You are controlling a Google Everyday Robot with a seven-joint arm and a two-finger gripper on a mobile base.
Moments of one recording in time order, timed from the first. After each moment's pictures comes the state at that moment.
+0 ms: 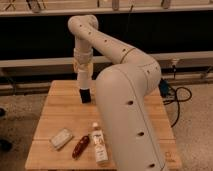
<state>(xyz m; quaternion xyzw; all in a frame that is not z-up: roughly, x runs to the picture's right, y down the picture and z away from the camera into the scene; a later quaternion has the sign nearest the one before) -0.113 -0.080 0.790 -0.29 -0.26 -0.47 0.80</state>
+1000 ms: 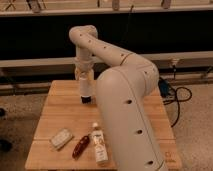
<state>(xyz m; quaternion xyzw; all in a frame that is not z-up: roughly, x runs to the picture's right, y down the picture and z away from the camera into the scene) -0.109 -0.033 0.822 -0.33 -0.27 -0.47 0.78</state>
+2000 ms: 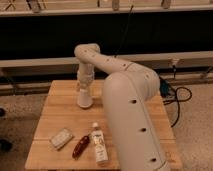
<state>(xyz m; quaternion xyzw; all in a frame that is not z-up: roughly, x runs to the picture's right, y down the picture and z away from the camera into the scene) -0.120 0.025 0.872 -0.31 -0.30 -0.45 0.78</state>
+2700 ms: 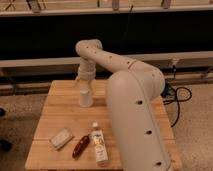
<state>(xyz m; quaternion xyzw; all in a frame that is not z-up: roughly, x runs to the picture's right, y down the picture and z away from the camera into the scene) -0.110 0.000 0.843 -0.30 -0.30 -0.45 0.79</state>
